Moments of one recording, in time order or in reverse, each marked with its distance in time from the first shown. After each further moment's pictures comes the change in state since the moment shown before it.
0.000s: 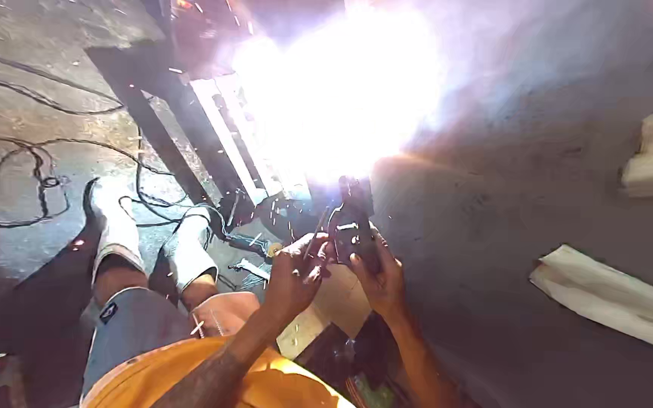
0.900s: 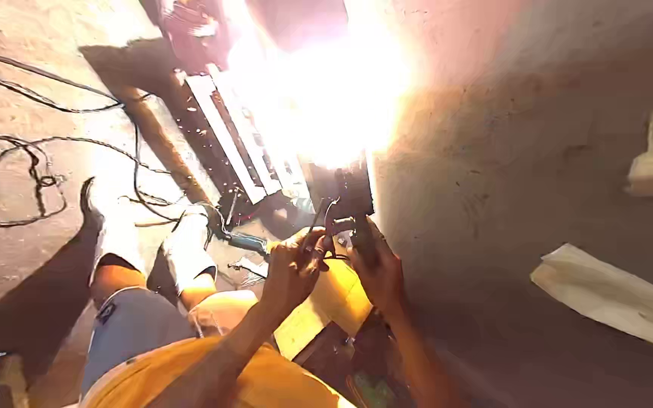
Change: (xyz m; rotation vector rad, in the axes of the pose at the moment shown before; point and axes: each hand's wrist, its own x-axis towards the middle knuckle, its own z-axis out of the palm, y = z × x) left_hand 0.010 -0.005 0.001 0.012 0.002 -0.020; right_hand 0.010 0.007 0.002 -0.023 0.004 -0.018
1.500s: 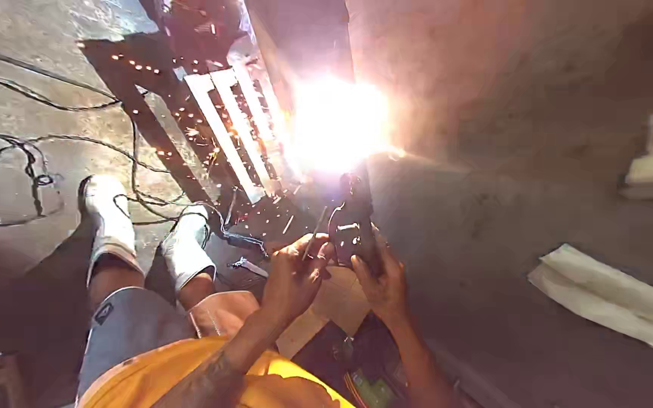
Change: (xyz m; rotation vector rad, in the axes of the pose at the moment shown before) left_hand -0.007 0.010 0.001 -0.017 -0.005 0.002; right_hand -0.008 -0.011 -0.008 0.032 0.000 0.027
